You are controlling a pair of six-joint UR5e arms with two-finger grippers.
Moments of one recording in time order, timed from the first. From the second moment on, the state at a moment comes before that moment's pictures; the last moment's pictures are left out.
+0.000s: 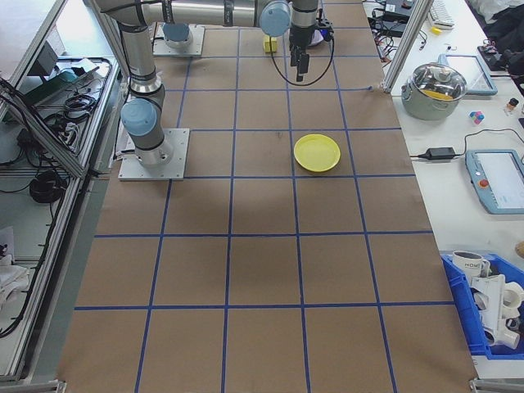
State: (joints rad) left arm -1.34 -2.08 -1.27 -1.58 1.60 0.26; right arm 1.61 -1.42 1.49 -1.63 -1.68 -0.11
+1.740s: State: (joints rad) left arm -1.38 -1.94 -1.67 -1.36 1.52 0.03; right arm 1.61 -1.42 1.49 -1.63 -1.68 -0.11
